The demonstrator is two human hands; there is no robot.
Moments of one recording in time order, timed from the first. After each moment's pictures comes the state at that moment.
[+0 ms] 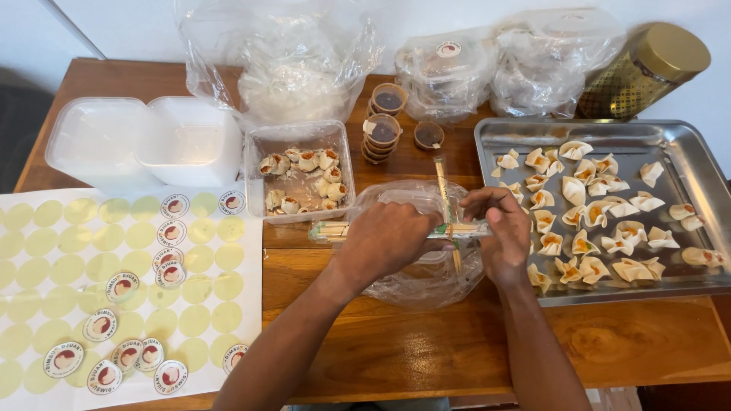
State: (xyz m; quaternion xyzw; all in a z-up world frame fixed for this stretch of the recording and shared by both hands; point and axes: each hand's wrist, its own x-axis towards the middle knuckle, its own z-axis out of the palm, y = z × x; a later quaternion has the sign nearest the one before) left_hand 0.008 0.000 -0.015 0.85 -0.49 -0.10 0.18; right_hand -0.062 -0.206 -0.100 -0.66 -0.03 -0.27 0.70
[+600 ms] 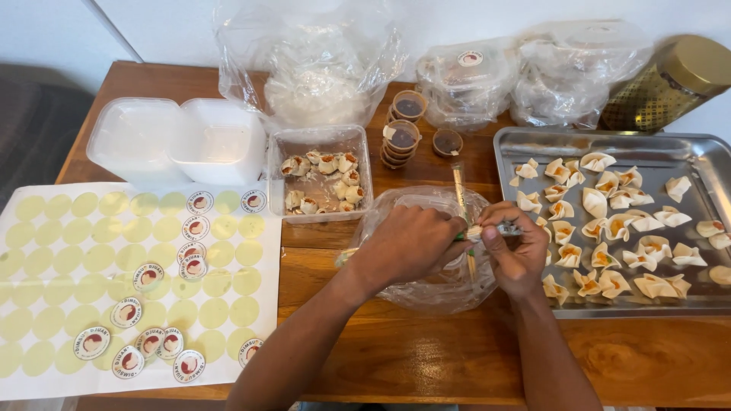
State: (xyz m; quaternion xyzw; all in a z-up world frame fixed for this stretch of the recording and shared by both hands) left_hand 0.002 -0.001 -0.016 0.82 -0.52 -0.03 0.25; right_hand -0.065 -0.202 -0.105 -0.70 -0.11 -0.30 0.64
